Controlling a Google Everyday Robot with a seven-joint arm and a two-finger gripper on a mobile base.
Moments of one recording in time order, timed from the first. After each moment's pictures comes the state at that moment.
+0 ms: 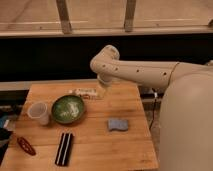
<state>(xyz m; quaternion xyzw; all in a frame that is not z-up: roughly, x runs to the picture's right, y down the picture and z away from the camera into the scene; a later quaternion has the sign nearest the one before) 0.017 -0.002 0.803 -0.19 0.10 0.33 0.92</state>
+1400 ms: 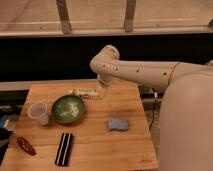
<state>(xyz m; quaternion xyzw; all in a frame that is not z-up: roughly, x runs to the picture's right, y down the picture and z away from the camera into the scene) 0.017 -0.002 0.803 -0.19 0.10 0.33 0.92</state>
